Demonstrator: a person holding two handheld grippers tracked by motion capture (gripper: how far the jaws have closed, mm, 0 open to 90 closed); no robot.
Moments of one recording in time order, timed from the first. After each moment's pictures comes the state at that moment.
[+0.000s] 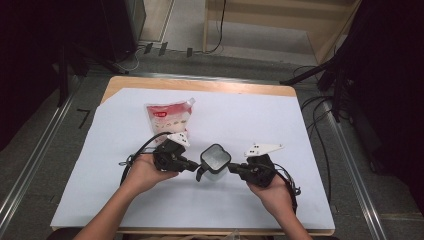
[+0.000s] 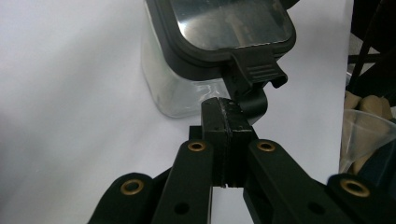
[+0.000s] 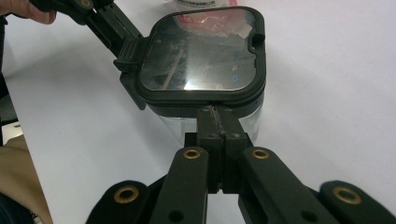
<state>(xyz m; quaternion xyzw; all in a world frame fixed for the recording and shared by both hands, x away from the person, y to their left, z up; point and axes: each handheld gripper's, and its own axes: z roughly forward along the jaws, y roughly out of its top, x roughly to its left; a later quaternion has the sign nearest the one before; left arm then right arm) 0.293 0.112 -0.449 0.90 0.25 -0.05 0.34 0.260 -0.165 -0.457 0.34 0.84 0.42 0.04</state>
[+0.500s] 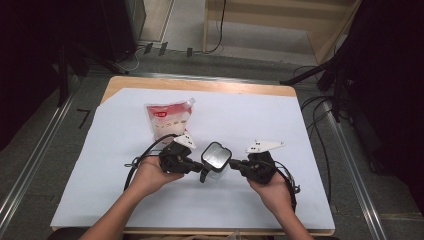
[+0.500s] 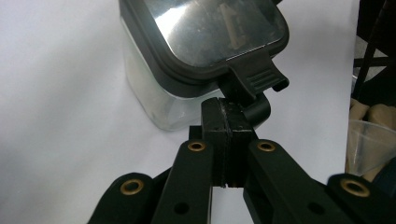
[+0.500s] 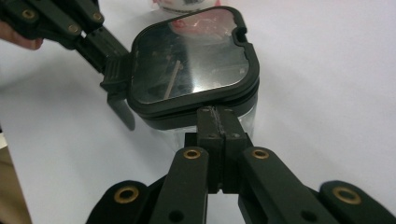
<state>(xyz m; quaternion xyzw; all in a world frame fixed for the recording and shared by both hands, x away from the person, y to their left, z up) 0.289 0.099 -0.451 0.90 0.25 -0.04 0.35 0.268 -0.167 -0.457 0.36 0.83 0.43 0.05</state>
